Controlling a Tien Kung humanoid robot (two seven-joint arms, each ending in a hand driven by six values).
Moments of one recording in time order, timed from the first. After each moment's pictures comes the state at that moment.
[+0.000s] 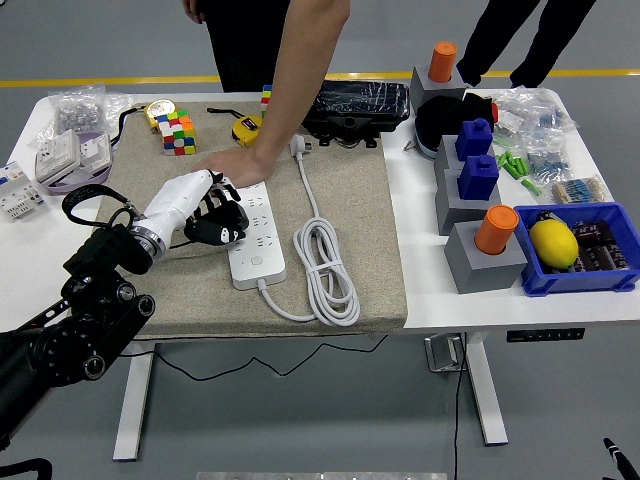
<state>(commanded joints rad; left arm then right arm) -0.49 0.16 -1.04 -0.97 1.99 0.15 0.00 0.15 -0.11 1.84 0.18 -1.56 0.02 -0.10</state>
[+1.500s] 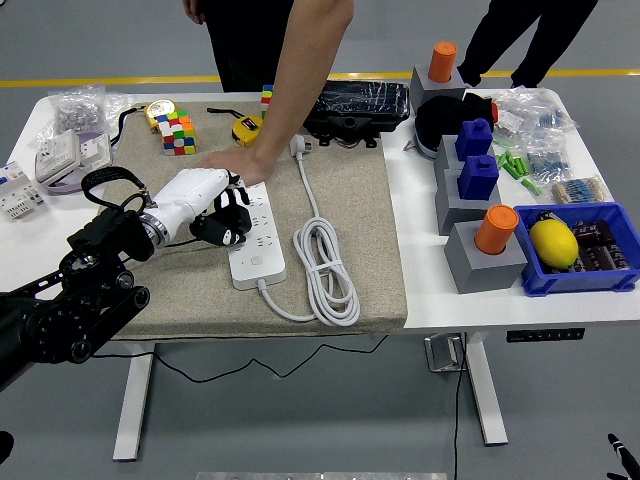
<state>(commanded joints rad) -0.65 0.29 -0.72 -0.94 1.92 0.17 -0.02 0.16 -0.12 1.82 0.18 -1.54 0.02 -0.10</state>
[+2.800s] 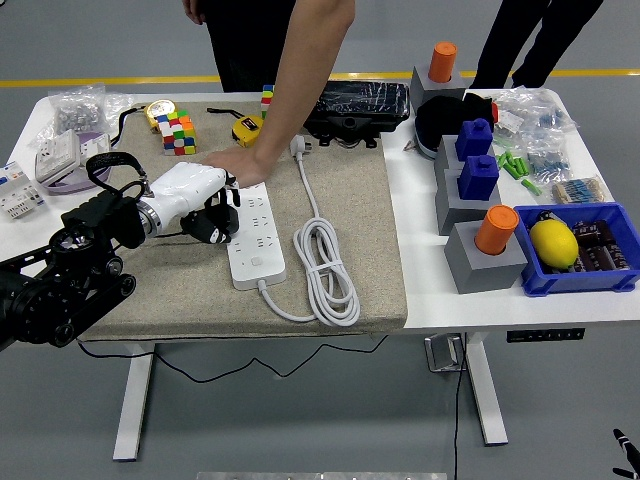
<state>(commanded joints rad) -0.76 0.36 -0.53 -0.93 1.88 0.13 -0.02 0.17 -0.14 1.82 0.18 -1.54 0.02 -0.11</state>
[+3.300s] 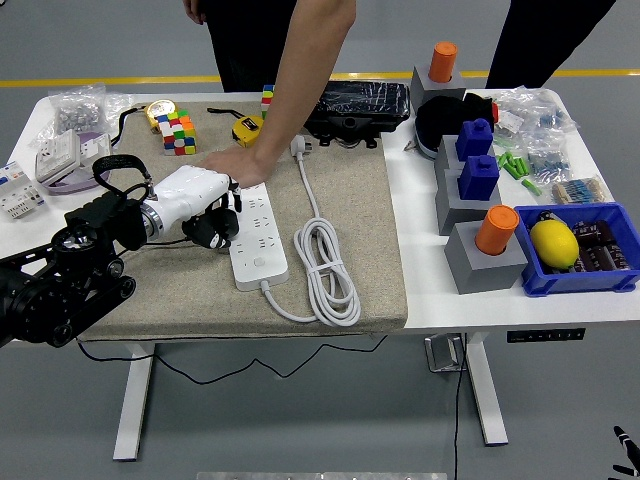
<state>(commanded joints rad) -0.78 0.37 -0.49 -0.92 1.88 0.12 -0.02 0.17 -0.14 1.81 0.18 -1.53 0.02 -0.11</state>
